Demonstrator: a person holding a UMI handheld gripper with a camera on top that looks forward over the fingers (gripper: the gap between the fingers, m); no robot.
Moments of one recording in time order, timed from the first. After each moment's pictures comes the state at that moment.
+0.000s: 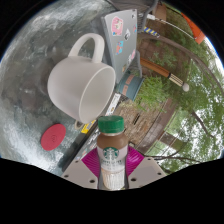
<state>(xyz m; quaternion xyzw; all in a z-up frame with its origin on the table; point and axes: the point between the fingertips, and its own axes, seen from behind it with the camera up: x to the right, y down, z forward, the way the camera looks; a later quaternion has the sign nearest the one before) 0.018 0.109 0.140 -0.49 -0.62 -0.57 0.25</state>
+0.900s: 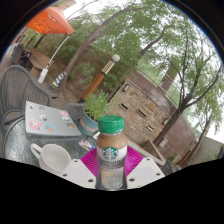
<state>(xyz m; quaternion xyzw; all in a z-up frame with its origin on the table) -0.012 0.099 0.188 -0.71 -0.28 -0.18 0.63</state>
